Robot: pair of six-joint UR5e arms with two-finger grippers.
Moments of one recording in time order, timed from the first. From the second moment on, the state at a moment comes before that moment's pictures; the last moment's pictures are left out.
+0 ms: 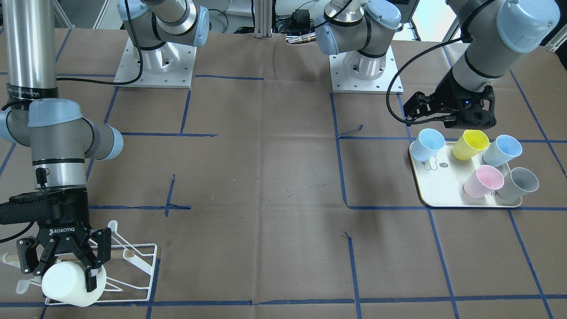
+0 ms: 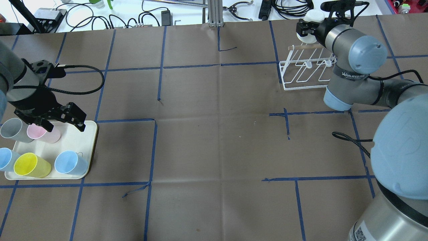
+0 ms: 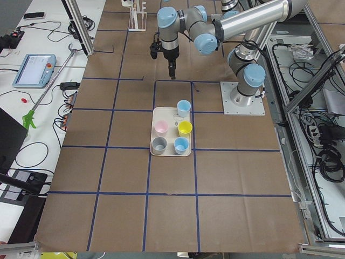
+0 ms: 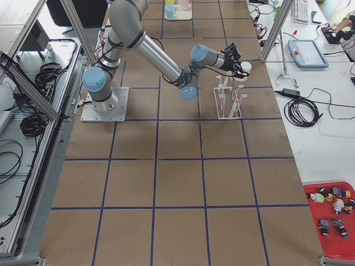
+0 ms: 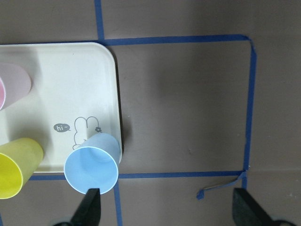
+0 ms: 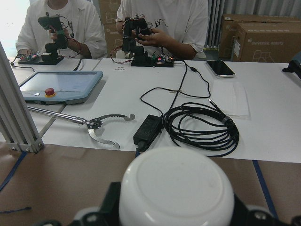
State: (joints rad) left arm -1.17 -1.48 -1.94 -1.41 1.64 0.41; right arm 1.37 -1.04 1.84 -3.46 -1.28 -0.13
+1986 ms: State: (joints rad) left arm -1.05 -1.56 -2.32 -0.93 1.65 0.54; right arm 1.40 -1.10 1.83 -3.45 -1.27 -0.11
